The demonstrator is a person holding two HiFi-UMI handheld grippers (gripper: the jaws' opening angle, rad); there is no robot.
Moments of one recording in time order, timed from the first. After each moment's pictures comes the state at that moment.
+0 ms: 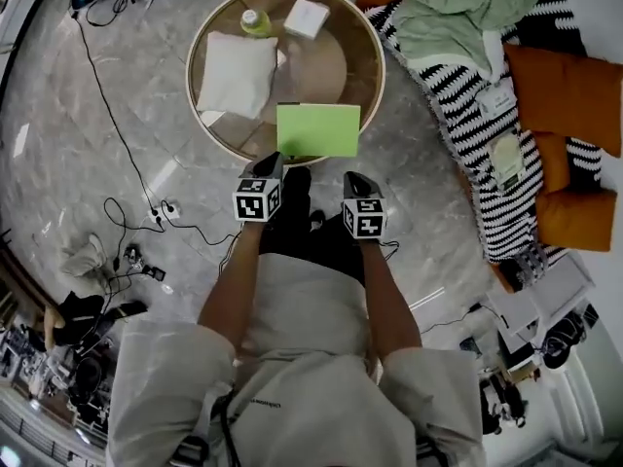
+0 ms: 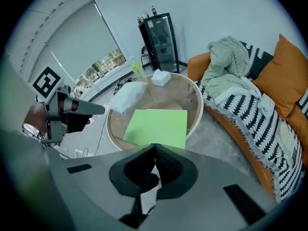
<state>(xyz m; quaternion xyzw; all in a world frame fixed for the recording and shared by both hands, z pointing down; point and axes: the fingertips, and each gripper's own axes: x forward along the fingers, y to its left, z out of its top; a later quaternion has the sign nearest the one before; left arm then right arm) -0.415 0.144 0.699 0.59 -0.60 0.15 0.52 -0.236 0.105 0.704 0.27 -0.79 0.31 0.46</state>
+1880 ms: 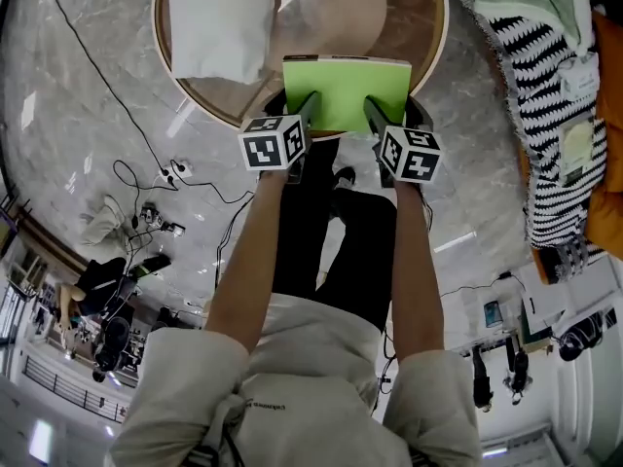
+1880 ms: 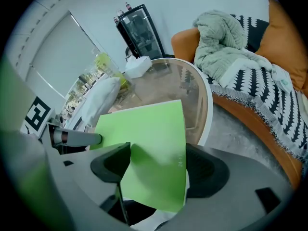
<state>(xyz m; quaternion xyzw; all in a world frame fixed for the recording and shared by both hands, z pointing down) -0.418 0.107 0.849 0.53 -0.59 0.16 0.59 -0.269 0.029 0.845 0.30 -0.76 0.39 0.42</state>
